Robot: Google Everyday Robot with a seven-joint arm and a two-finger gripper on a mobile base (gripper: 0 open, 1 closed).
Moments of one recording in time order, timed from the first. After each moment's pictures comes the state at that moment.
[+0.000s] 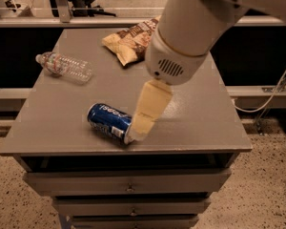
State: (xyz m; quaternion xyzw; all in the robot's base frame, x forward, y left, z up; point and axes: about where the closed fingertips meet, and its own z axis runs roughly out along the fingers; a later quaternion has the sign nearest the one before) arm 0.434 -0.030 0.949 -0.58 0.80 0.05 0.18
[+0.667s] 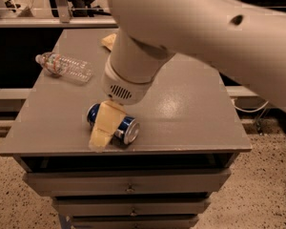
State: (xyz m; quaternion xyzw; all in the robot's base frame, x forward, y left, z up) arm 0.446 0.052 0.899 -0.58 0.79 0.08 0.19
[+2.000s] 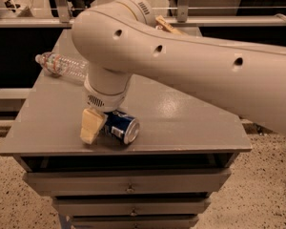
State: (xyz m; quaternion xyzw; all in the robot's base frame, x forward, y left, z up) arm 0.487 0.089 0.835 -0.52 0.84 0.06 0.15
